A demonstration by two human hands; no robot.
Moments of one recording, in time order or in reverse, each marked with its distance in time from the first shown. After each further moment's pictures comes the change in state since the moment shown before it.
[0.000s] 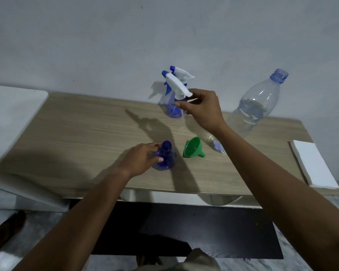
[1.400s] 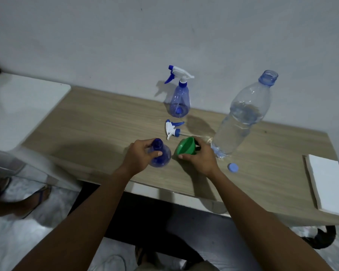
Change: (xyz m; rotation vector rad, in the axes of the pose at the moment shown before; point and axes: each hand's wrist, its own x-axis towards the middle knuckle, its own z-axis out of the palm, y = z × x) left_hand 0.002 0.045 0.048 -0.172 0.341 -0.272; right_hand -0.090 0.119 -0.025 -0.070 -0.224 0.360
